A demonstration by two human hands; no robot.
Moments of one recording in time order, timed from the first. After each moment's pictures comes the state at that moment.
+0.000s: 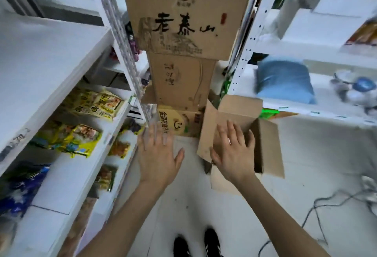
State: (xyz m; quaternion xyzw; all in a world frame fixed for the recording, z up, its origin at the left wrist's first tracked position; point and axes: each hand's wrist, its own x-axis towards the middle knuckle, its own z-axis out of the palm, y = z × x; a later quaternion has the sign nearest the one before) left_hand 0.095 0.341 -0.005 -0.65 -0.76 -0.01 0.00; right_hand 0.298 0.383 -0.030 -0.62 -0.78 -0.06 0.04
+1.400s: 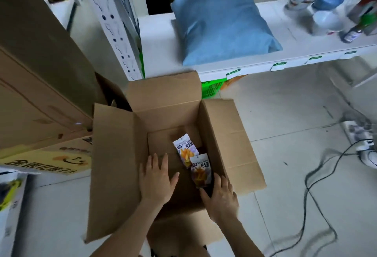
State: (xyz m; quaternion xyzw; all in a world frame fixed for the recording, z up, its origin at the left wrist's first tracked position) left_hand 0.381 0.648 -0.450 -0.74 -0.63 0.14 -0.17; right_hand 0.545 0.556 -0.459 -0.84 -0.46 0.30 -0.04
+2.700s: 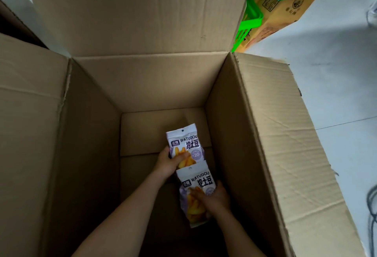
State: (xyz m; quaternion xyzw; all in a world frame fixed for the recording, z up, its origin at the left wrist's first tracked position) left_hand 0.459 0.774 -0.820 -0.35 -0.63 -0.16 -0.68; right_hand 0.576 0.651 -0.800 -0.83 -0.11 0.51 0.19
